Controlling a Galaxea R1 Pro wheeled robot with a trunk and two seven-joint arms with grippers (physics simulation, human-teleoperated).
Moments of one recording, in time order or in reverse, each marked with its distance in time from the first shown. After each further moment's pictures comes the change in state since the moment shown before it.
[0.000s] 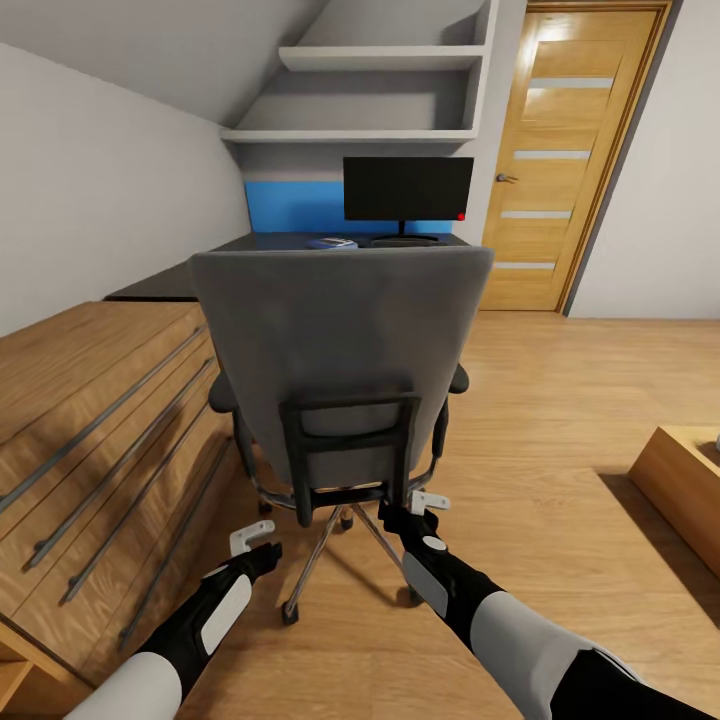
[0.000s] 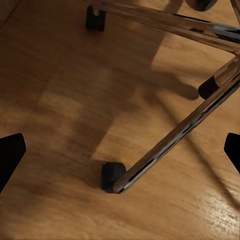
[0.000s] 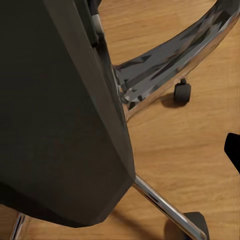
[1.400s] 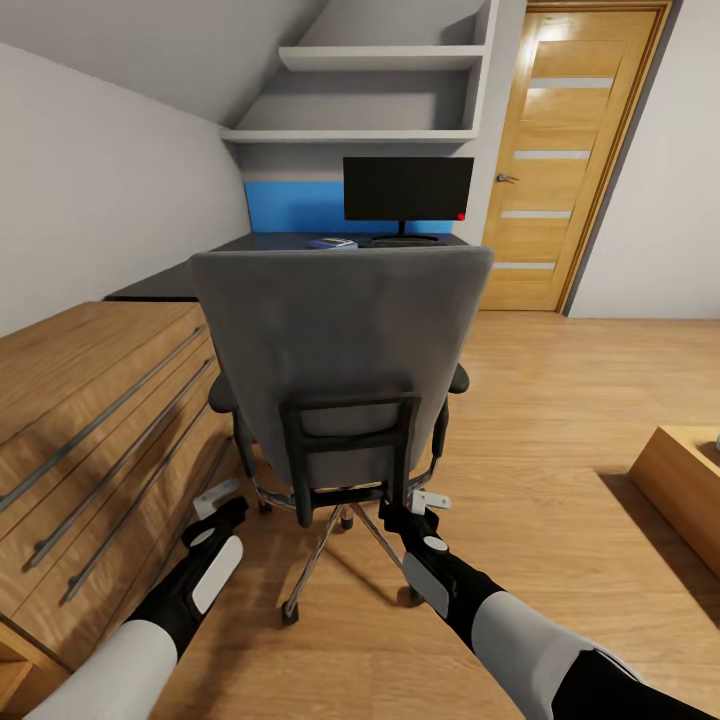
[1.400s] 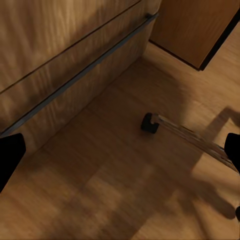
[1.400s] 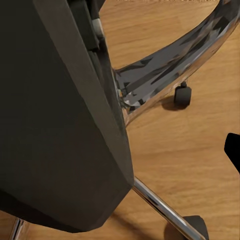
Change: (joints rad) left arm -0.060 0.026 0.058 -0.104 0.003 -0.170 0.281; right arm 0.001 -0.004 0.002 -0.002 0.005 -0.009 0.007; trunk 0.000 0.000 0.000
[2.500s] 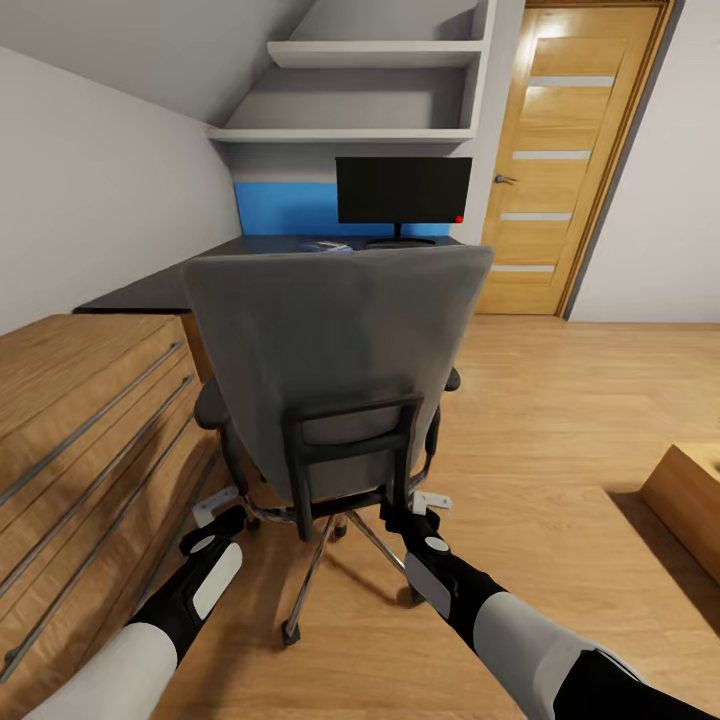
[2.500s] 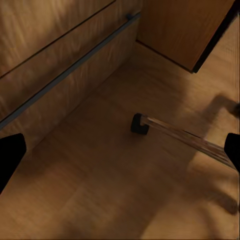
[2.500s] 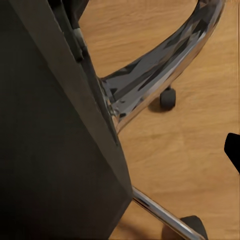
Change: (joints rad) left arm -0.001 0.000 -0.003 0.054 -0.008 -0.008 -0.005; right arm 0.000 -0.005 0.004 0.001 0.003 0.000 0.005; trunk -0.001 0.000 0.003
